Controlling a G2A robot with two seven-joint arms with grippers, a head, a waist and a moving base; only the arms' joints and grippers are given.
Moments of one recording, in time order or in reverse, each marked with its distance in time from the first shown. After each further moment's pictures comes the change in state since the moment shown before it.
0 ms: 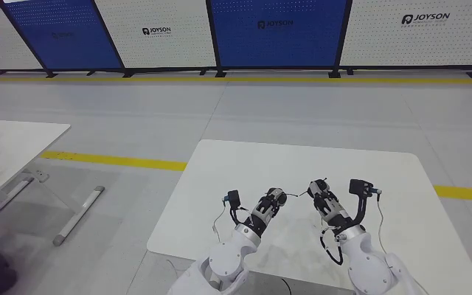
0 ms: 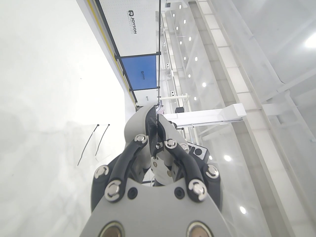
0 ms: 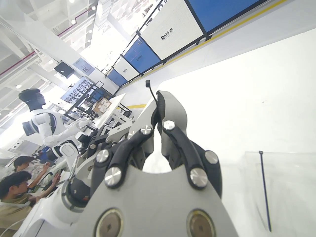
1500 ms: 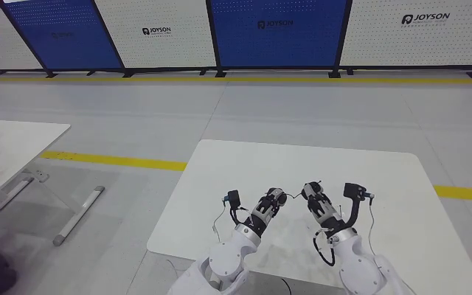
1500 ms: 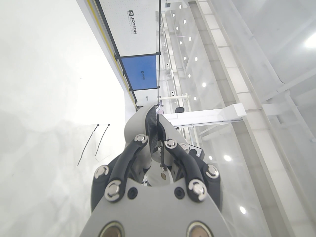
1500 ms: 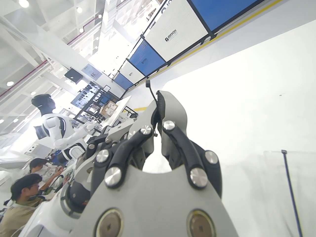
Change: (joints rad) left arm 0.000 0.000 0.000 0.000 0.000 0.000 0.000; right arm -0.005 -0.038 -0.029 0.054 0.033 -0.043 -0.066
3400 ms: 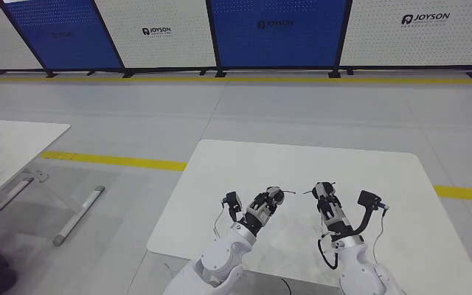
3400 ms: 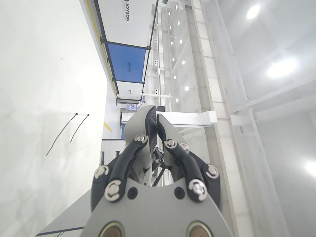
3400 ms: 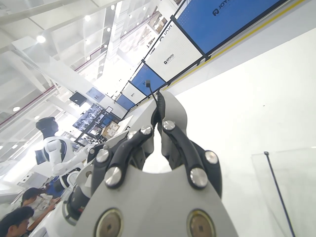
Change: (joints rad) left arm 0.021 0.000 -0.052 -0.012 -0.229 -0.038 -0.093; right arm -0.068 -0.027 0.037 -0.016 -0.015 -0.027 -0.154
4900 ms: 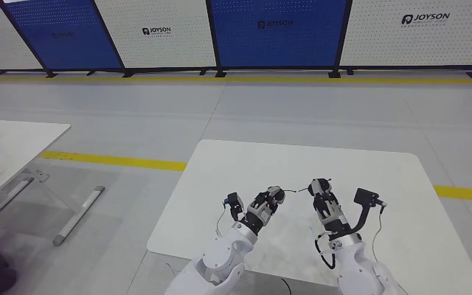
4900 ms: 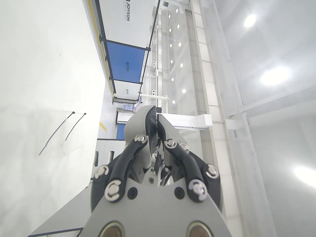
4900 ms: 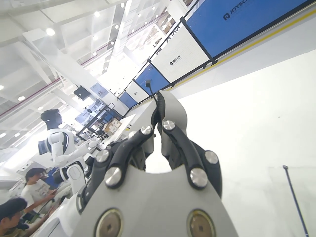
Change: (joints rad) left arm -0.012 -0.006 0.009 0.014 -0.053 -0.003 0.010; right arm 0.006 -0.009 -0.015 -0.043 -0.078 -0.004 0.014
